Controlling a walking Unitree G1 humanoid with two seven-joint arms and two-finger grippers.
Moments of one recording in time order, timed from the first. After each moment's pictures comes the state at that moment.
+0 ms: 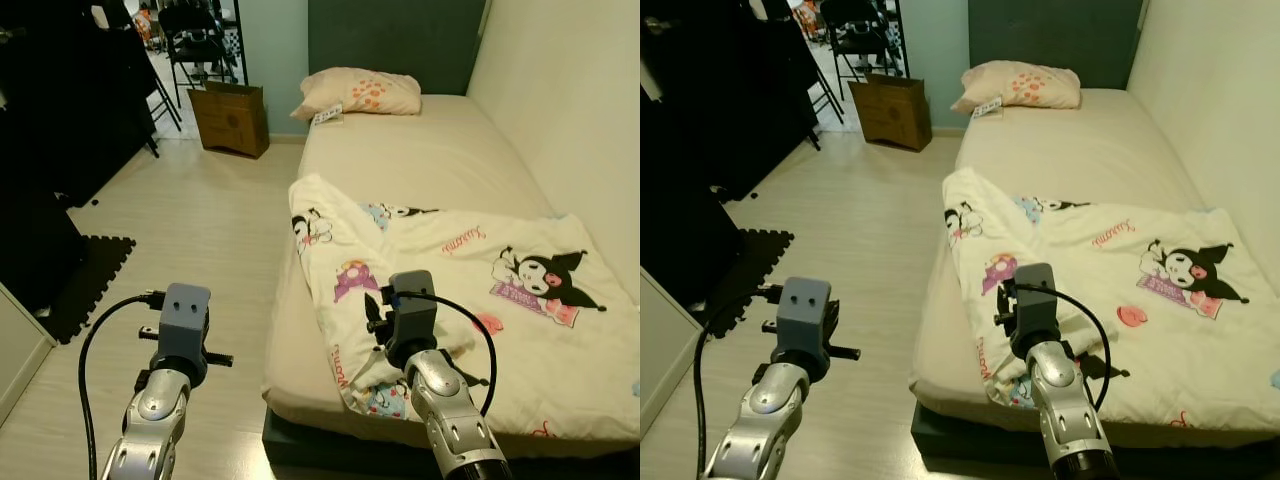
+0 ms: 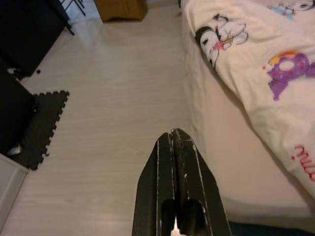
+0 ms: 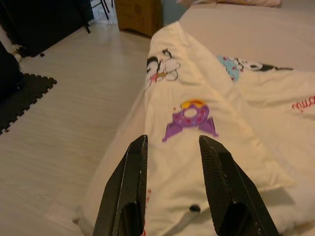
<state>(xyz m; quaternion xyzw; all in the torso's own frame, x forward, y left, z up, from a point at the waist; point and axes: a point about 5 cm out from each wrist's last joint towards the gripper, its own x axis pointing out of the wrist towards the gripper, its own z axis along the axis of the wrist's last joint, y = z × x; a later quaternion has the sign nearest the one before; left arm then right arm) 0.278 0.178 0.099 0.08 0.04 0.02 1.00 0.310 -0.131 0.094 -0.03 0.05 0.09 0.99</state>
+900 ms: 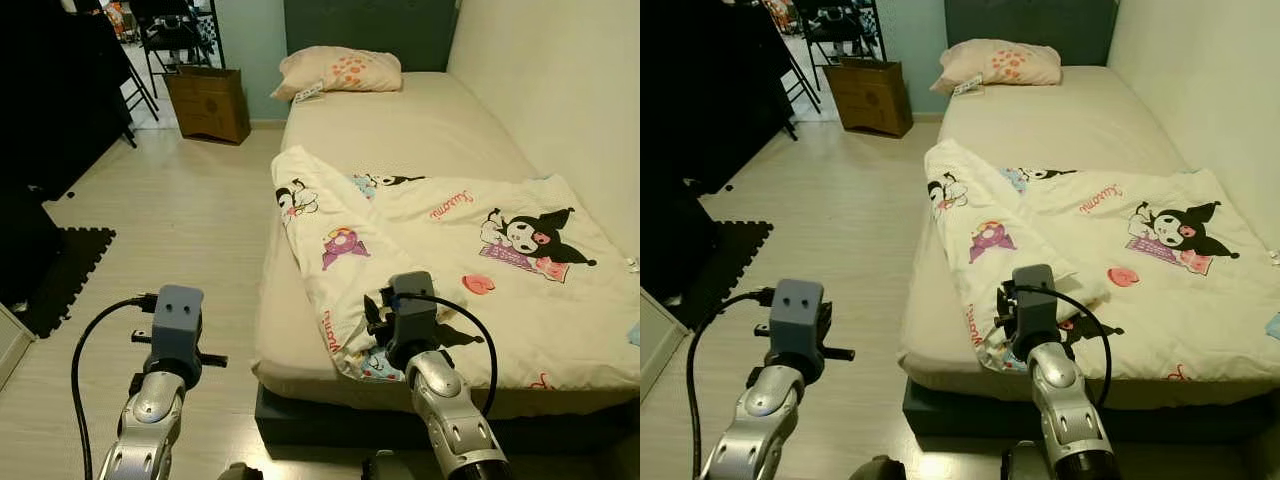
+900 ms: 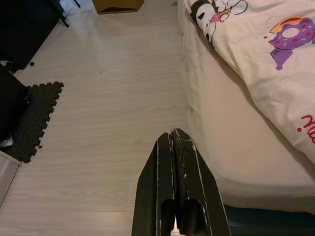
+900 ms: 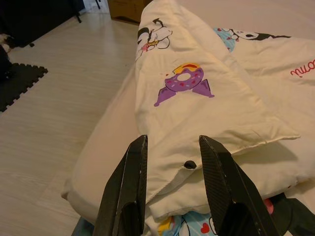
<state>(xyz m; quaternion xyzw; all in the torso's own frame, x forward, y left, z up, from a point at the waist) 0.277 0.185 0.099 0.07 0.04 0.04 1.00 0.310 -0.131 0.093 -0.03 0.06 0.10 0.99</state>
